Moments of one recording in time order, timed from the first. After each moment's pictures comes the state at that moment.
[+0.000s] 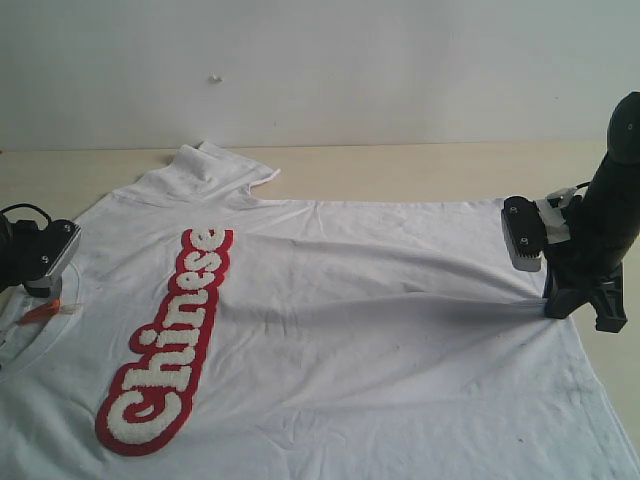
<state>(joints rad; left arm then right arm) 0.02 2.06 -1.23 0.00 0.85 1.72 -0.14 2.06 -1.23 0.11 0.83 -1.52</state>
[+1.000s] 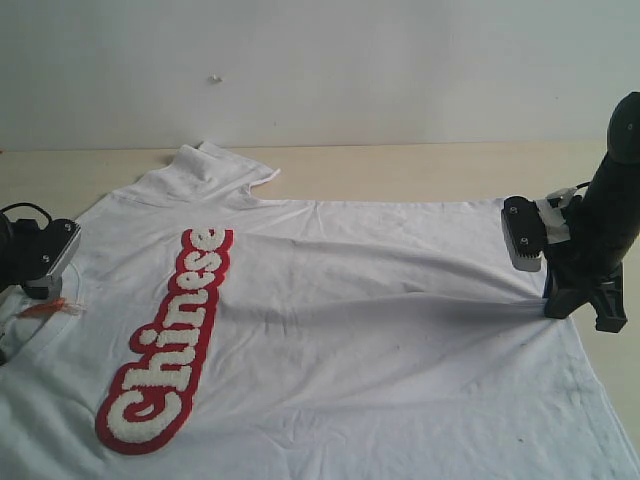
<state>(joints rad) 0.02 2.06 -1.23 0.00 0.84 1.72 -0.14 2.06 -1.23 0.11 0.83 -1.52</state>
